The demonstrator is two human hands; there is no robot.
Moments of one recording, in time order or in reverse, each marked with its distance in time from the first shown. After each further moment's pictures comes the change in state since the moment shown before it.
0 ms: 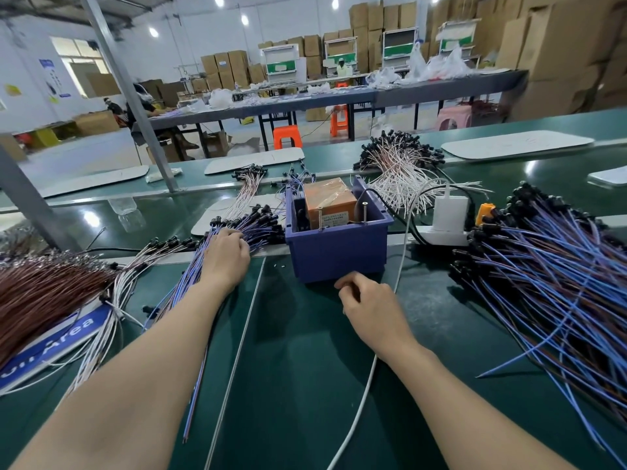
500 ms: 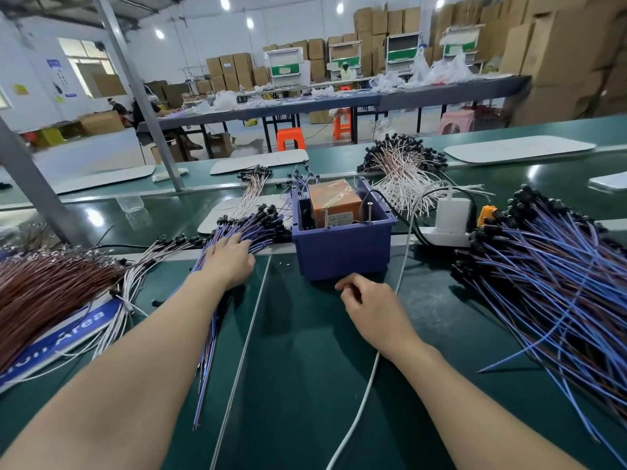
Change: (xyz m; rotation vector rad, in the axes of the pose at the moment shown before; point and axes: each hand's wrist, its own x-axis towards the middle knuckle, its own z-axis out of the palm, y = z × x) left_hand -0.004 -0.006 -0.016 0.423 -0.344 0.047; right_hand -0.002 0.000 0.000 -0.083 -0.037 -0.058
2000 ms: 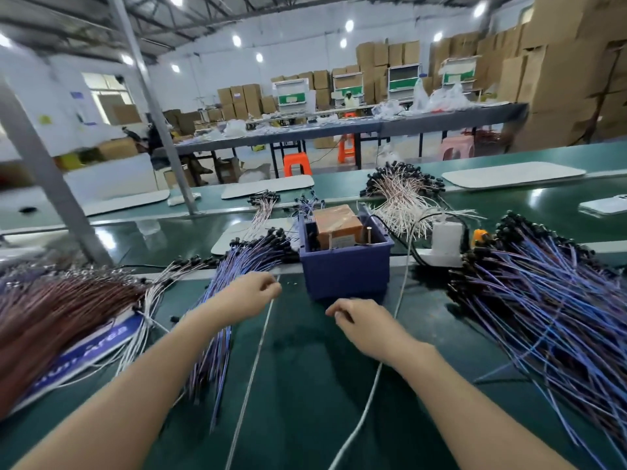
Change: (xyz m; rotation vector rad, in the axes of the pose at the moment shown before) left_hand -0.082 0.024 -0.042 -0.389 -0.093 0.179; right_hand 0.000 -0.023 -0.019 -0.203 -0.311 -0.074
